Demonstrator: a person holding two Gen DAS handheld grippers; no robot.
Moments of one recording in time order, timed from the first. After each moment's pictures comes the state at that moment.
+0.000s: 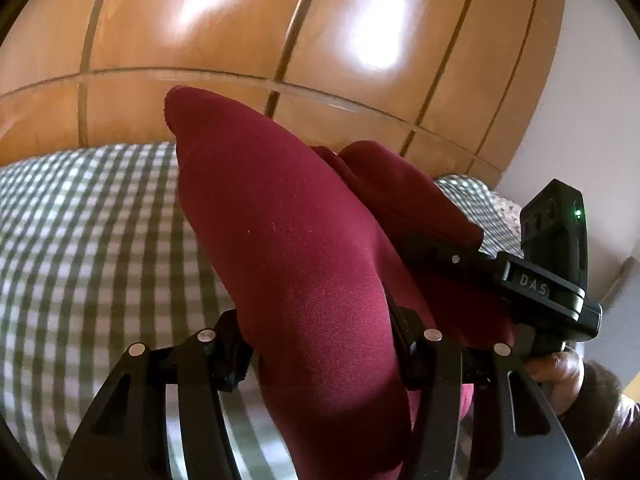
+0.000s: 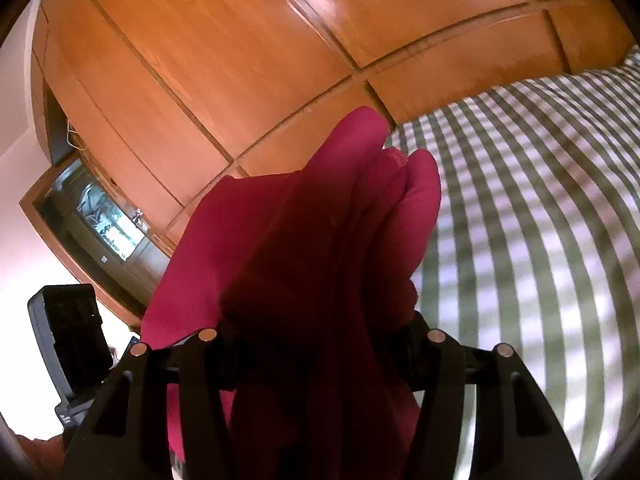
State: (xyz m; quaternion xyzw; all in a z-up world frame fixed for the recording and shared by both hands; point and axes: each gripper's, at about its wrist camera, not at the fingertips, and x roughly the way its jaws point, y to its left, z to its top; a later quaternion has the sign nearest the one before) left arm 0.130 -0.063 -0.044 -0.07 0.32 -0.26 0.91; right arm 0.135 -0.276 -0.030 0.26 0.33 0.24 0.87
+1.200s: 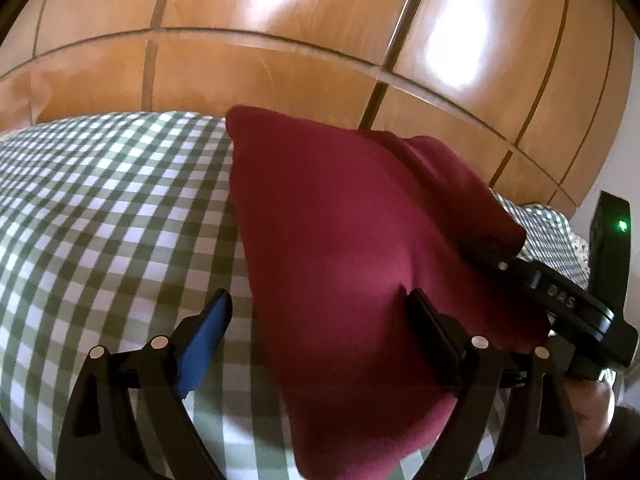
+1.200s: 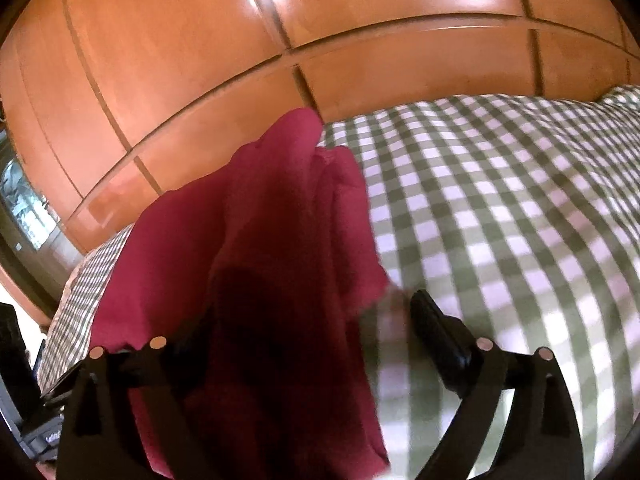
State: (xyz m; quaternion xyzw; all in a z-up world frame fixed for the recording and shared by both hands) left arm 0.193 -0.028 -0.097 -0.10 0.33 -0.13 0.93; right arm 0.199 -0.254 -0.069 0.17 0.36 0.09 0.91
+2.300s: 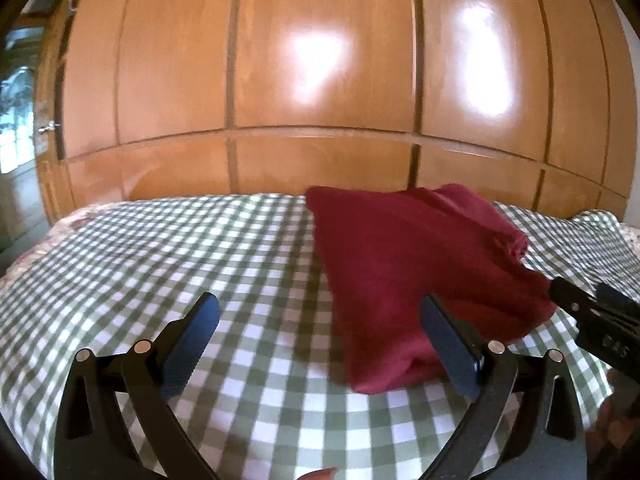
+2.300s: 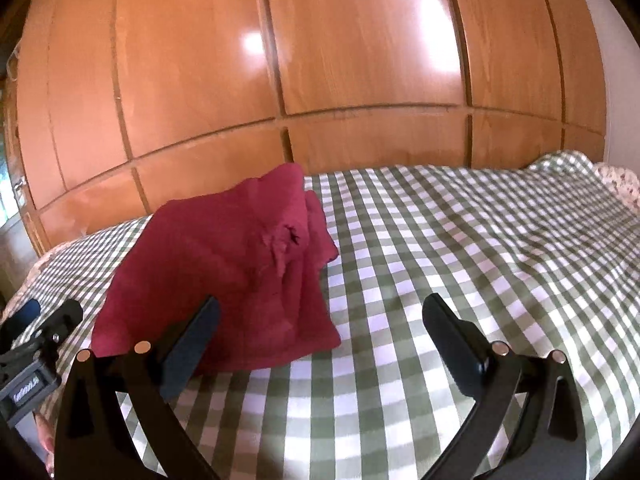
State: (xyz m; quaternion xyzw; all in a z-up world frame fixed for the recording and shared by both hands) left arm 0.091 -0.030 -0.065 -0.01 0.20 0.02 0.98; right arm 0.086 -0.234 -0.036 0.08 0.26 0.00 0.96
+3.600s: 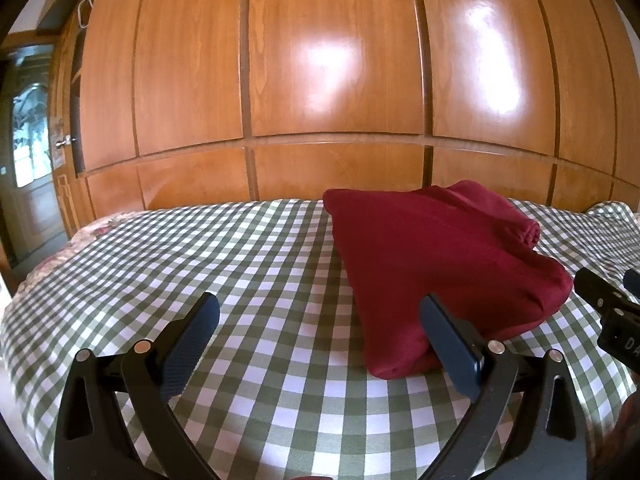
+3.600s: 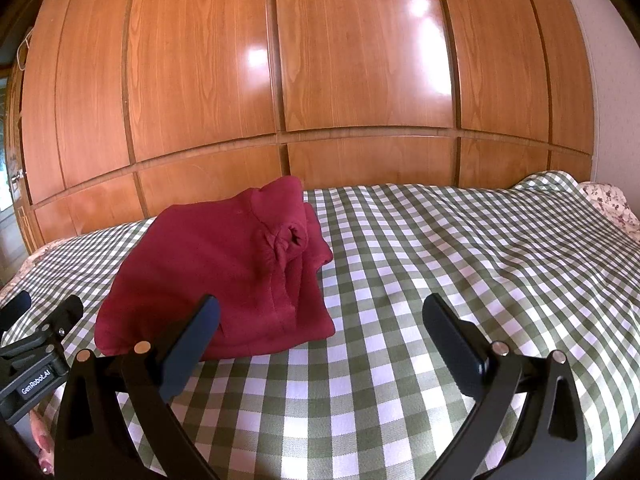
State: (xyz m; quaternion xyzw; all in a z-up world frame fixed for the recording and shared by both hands) left arm 0.075 -0.031 -0.073 0.02 0.19 0.05 0.98; right arm 0.061 -0.227 -0.034 0.06 0.23 -0.02 0.97
